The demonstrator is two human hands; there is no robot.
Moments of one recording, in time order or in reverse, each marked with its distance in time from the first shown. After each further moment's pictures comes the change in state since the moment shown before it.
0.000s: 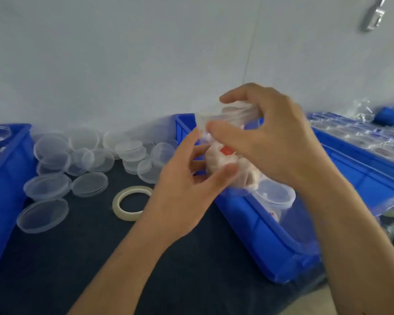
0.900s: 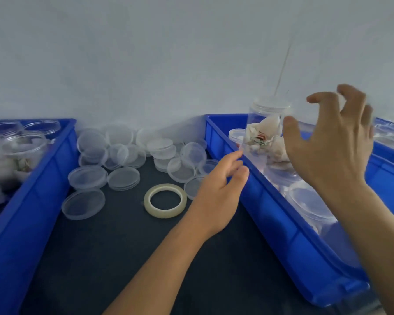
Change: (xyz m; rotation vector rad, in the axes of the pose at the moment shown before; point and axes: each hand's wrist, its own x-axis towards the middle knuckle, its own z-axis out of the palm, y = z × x) left_hand 0.011 -0.056 0.002 0.048 0.022 -0.217; right_hand 0.020 0.067 0.029 -0.452 0.333 0.044
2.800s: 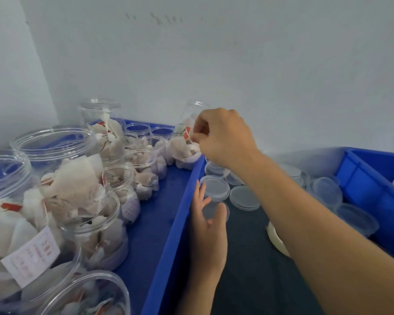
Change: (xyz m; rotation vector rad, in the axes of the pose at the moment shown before) left_hand -0.090 -0.066 -0.188 -0.037 0.963 -0.040; right_hand -0.031 -0.366 0.126 0.606 -0.629 -0.553
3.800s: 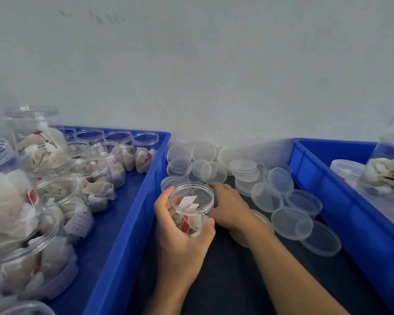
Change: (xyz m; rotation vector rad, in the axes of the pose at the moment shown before) left_hand -0.026 -0.009 0.014 0.210 -0.004 0.311; right_hand -0.100 0.167 0.063 -0.013 -0.333 0.390
